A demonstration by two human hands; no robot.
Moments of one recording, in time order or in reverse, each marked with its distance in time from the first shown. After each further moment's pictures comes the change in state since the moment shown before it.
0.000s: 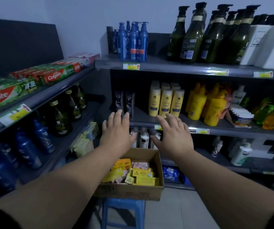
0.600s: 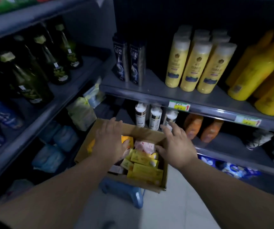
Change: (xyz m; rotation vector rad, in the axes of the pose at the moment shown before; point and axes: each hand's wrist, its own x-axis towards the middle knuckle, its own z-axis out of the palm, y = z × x) left_hand 0.085 -0.011 0.228 0.036 -0.239 -0.244; right_hand 0.100 0.107 0.214 0.142 -0.494 -0.121
